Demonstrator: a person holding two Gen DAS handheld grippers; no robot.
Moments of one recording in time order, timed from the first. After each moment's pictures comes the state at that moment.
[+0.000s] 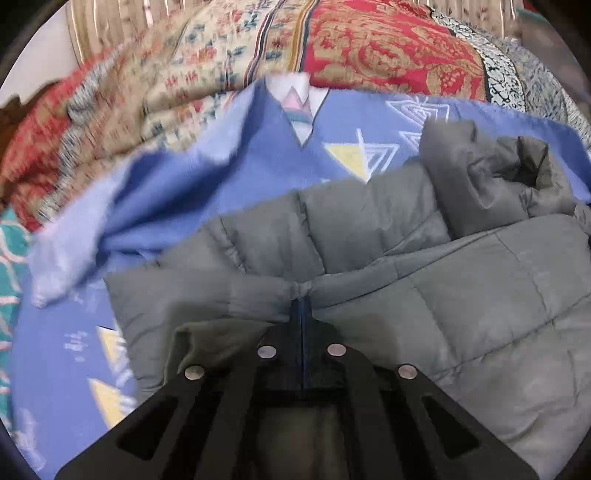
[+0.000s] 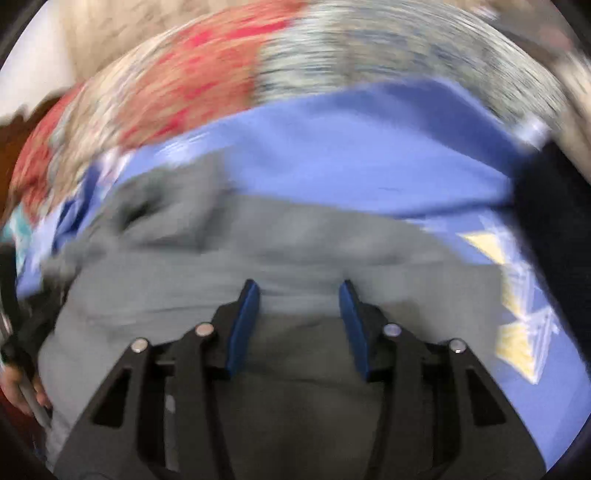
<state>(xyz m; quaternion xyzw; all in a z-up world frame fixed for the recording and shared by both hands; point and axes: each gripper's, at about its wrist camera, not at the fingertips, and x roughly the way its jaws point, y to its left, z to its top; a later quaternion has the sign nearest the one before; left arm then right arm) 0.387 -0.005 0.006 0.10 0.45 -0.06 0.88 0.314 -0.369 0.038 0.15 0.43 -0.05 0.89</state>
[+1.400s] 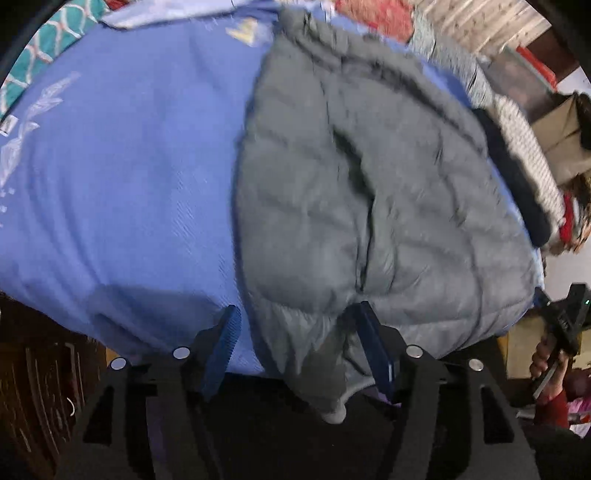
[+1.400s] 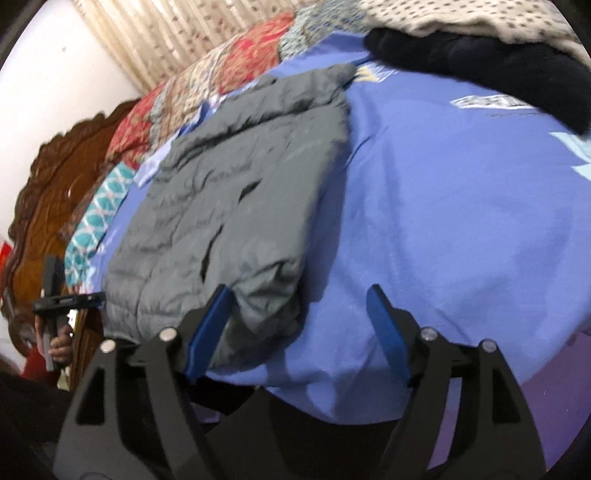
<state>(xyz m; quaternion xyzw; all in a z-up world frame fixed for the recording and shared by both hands) -0.014 0.165 0.015 -0.08 0.60 -0.17 0.78 -0.148 -0.353 0.039 0.22 0.43 0.07 0.87</state>
